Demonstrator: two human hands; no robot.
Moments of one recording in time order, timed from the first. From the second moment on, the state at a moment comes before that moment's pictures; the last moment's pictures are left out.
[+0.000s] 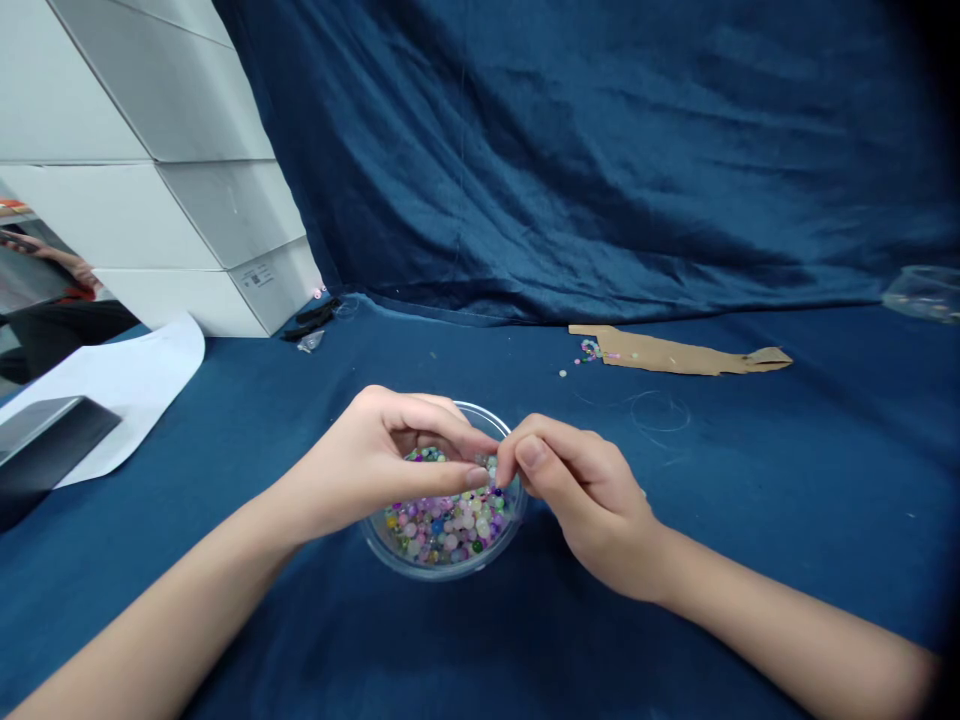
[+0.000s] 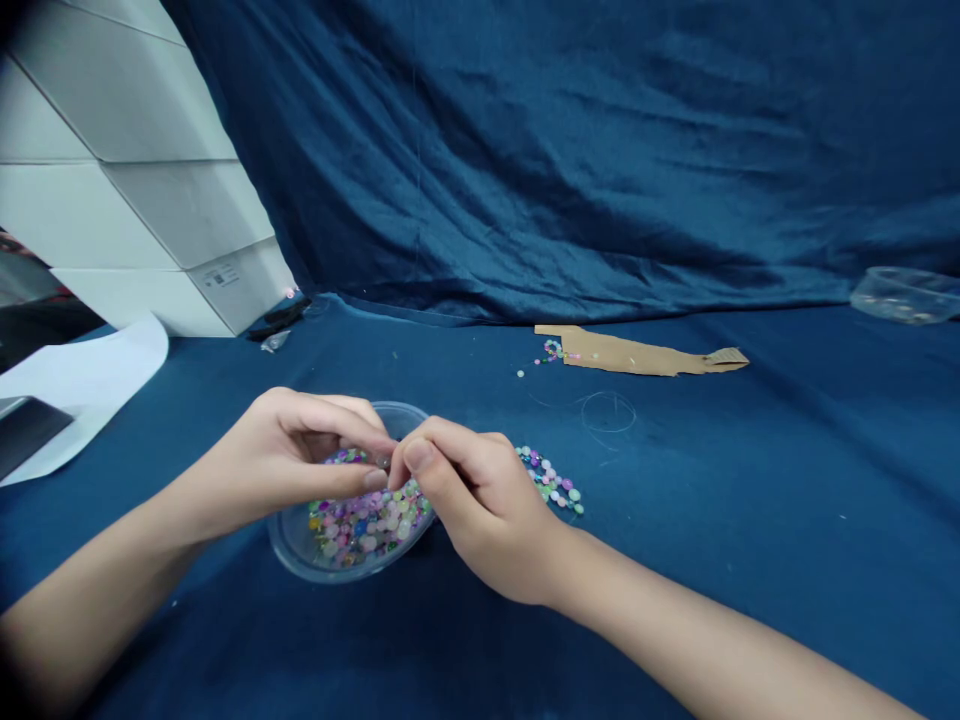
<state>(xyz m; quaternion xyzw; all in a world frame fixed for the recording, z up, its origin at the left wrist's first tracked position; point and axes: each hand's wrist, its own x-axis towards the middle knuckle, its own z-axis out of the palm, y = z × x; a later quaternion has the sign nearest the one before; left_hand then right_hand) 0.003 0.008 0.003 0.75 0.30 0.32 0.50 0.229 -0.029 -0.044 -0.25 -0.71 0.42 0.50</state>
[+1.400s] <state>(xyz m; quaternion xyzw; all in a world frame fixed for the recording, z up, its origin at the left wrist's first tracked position) 0.002 0.007 0.004 0.77 0.29 0.34 0.46 0.229 -0.025 -0.043 -0.33 -0.74 0.36 0.46</state>
